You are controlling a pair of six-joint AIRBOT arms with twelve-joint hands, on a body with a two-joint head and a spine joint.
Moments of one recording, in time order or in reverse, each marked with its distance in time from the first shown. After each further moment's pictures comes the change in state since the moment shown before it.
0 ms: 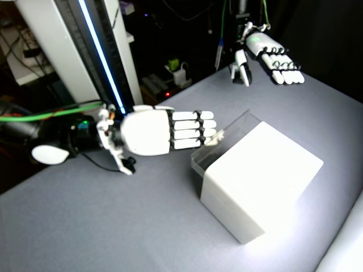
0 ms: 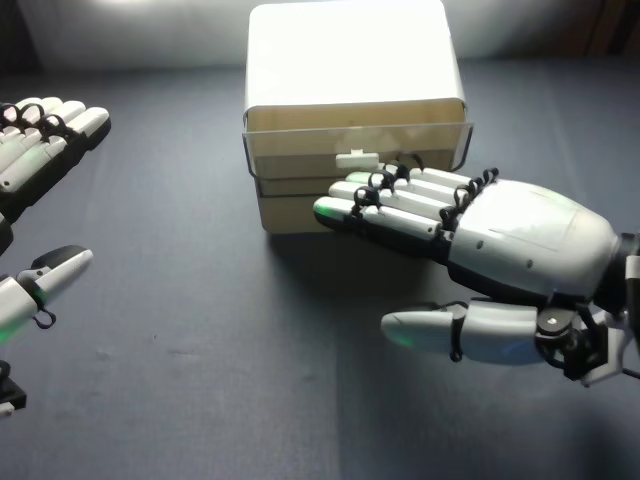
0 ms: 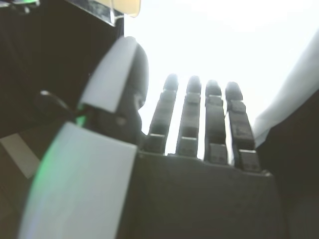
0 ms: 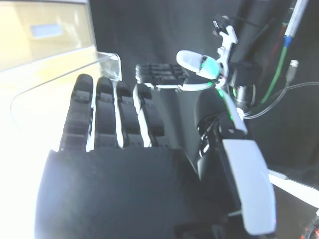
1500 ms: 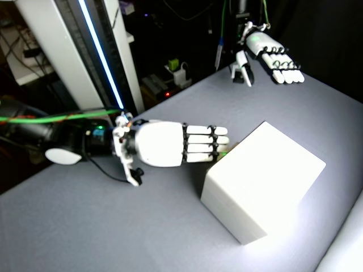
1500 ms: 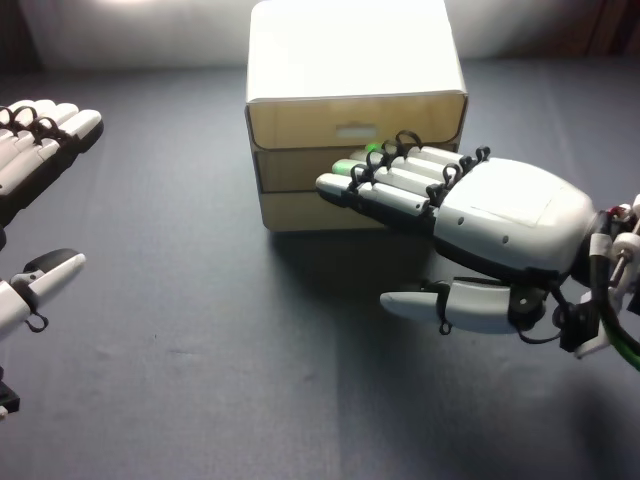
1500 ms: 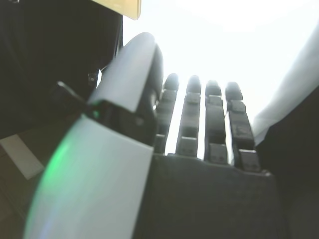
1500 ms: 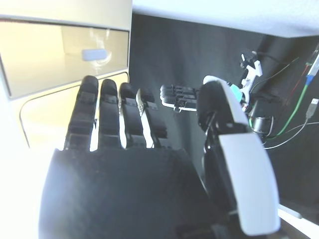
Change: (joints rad) left arm 0.016 0.002 -0.004 -0.014 -0.010 0.001; right arm 0.045 -0.027 0.031 0.142 -0.095 -0.178
